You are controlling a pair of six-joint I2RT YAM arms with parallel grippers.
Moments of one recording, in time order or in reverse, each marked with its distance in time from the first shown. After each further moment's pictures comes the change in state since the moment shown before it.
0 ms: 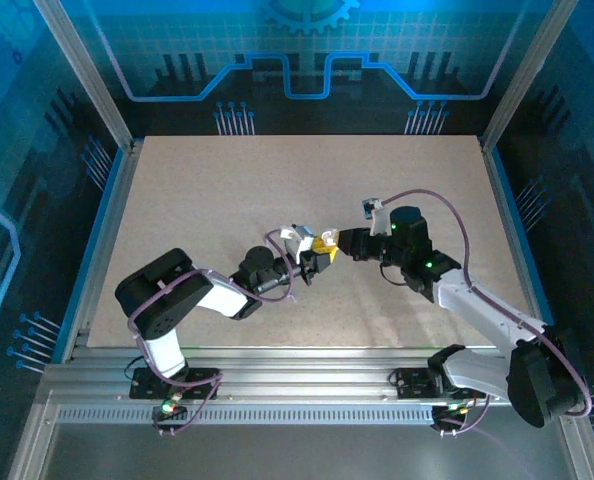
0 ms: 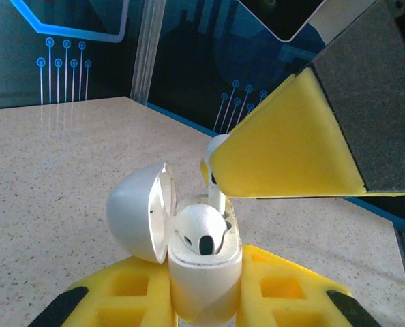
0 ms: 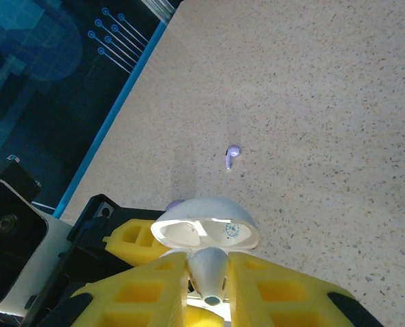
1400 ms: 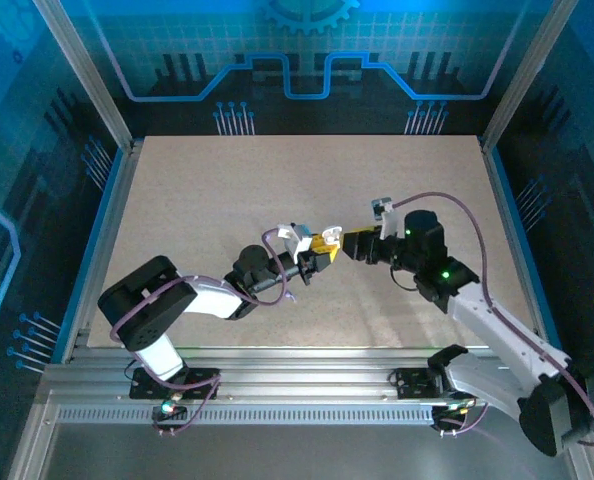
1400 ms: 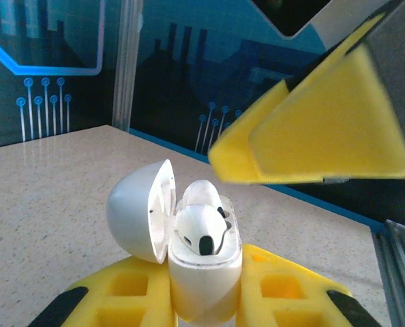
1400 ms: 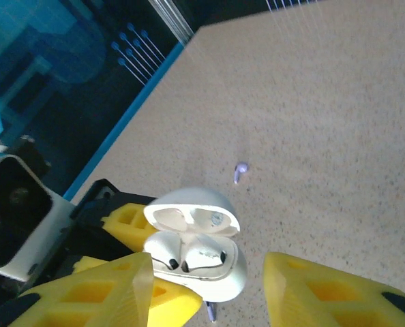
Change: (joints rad) left arm -0.013 -0.110 -0.008 -0.039 0.053 0.050; right arm -0.010 -0.190 0.005 -0.106 0.010 -0.102
